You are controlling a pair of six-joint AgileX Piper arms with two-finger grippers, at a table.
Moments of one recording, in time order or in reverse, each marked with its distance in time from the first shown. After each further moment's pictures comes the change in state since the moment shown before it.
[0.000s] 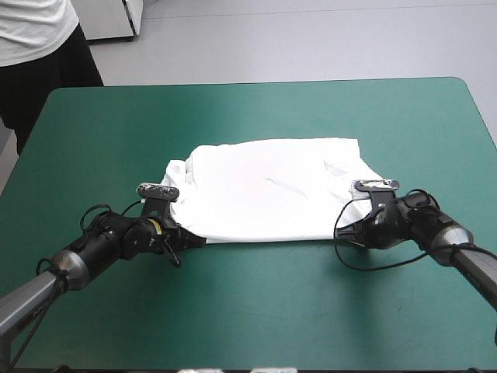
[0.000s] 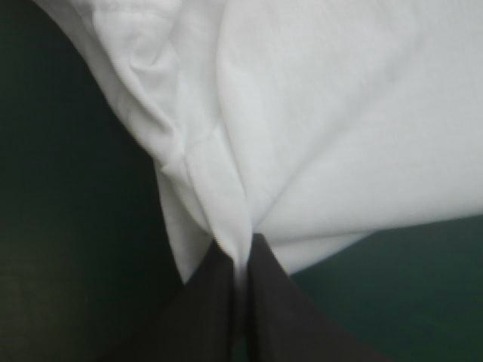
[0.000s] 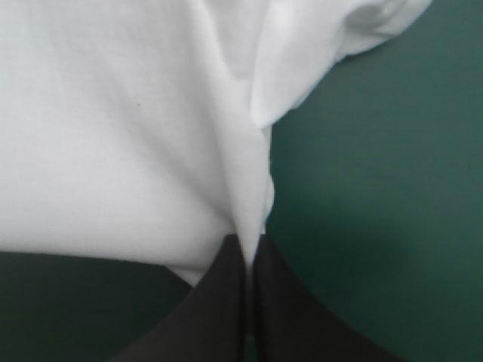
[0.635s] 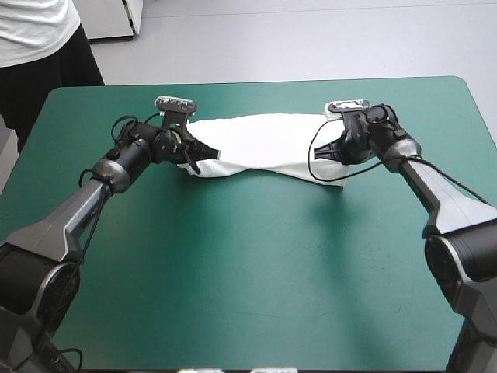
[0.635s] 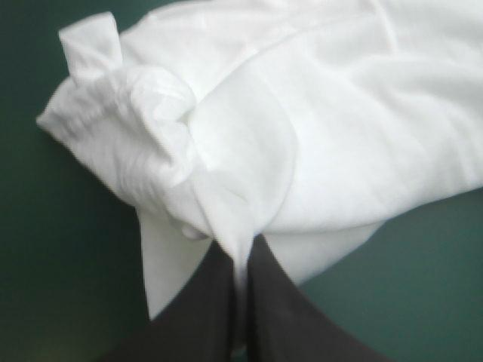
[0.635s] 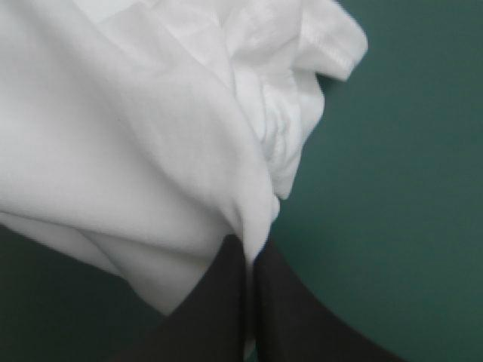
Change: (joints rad) left arm 0.093 0.413 -0.670 0.074 0.103 0.089; right arm -0.016 0.442 -0.735 -0.104 0.185 0.003
